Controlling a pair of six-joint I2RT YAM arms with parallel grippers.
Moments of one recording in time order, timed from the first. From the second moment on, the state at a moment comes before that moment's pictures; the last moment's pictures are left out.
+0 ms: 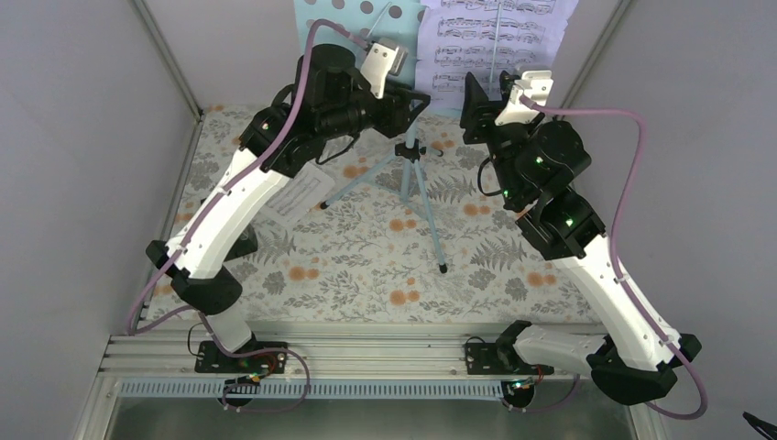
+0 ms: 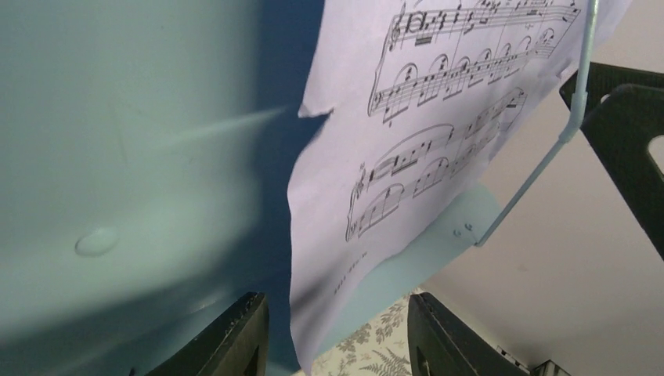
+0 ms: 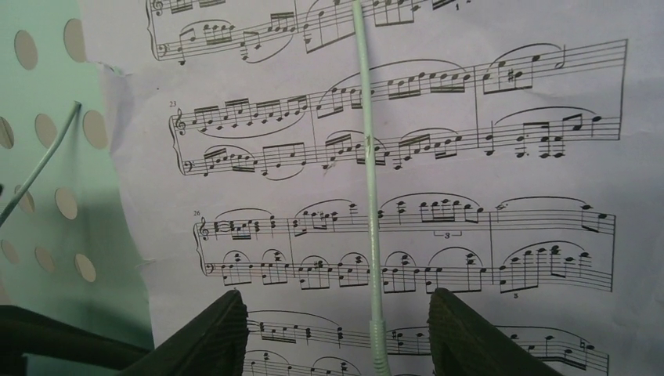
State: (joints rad) left arm -0.78 1.72 2.24 -0.76 0.16 -0.26; right arm 0.71 1.11 1.51 -0.19 0.50 0.01
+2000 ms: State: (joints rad) left arm -0.63 0.91 1.03 -0.42 0.47 -0.45; right arm 0.57 1.08 1.31 0.12 0.30 -0.07
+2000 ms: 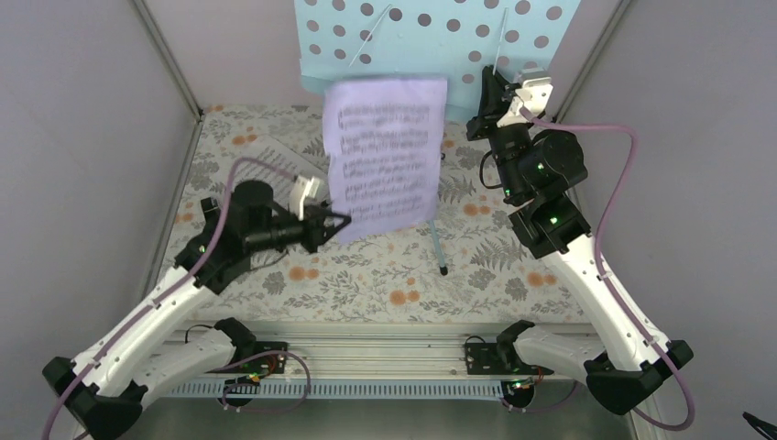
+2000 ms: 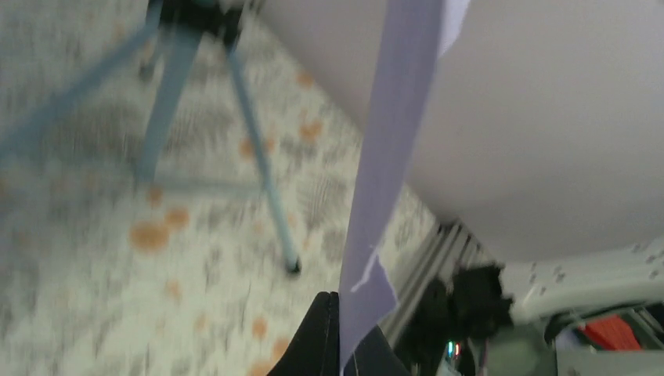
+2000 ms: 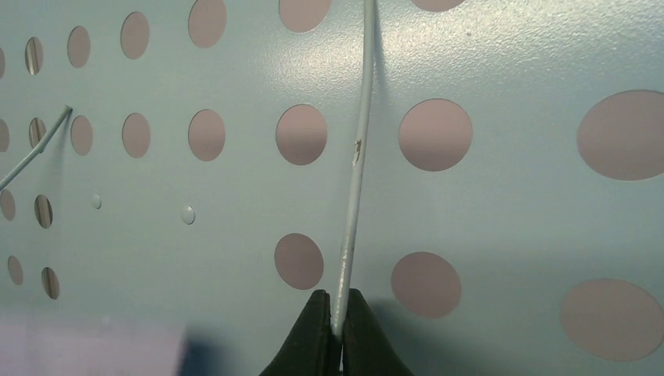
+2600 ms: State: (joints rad) left arm -0.64 1.06 0.38 -0.24 0.48 -0.74; right arm 0.56 1.07 1.31 0.09 0.27 -0.02
